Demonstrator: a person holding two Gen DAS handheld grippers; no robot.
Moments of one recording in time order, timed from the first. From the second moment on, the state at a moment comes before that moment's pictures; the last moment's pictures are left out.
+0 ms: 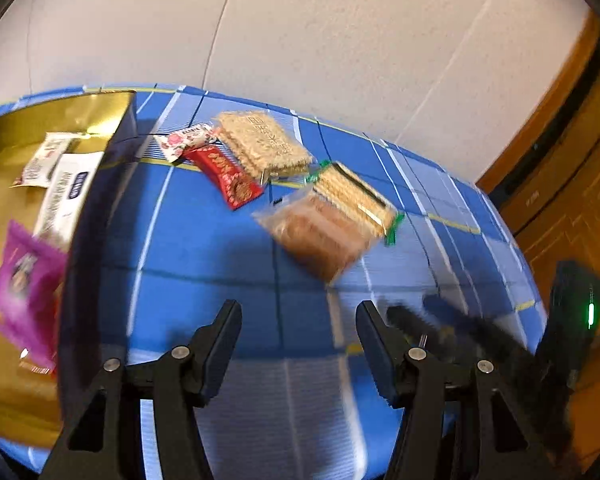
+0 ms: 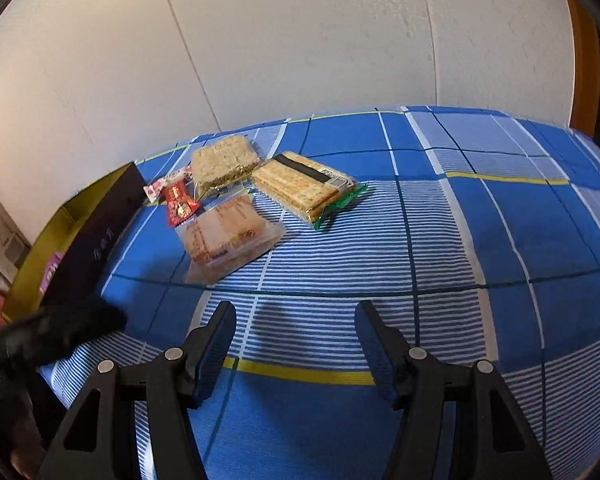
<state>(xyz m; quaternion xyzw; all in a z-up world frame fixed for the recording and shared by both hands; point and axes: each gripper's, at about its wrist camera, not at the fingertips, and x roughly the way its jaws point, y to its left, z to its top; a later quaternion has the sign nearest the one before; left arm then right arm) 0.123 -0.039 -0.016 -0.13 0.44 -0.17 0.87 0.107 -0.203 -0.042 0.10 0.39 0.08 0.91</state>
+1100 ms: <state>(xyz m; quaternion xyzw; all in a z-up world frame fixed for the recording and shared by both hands) 0.215 -0.103 -0.030 -0.03 0.52 -0.08 0.85 0.103 -0.209 -0.046 0.11 0.37 0.10 0.92</state>
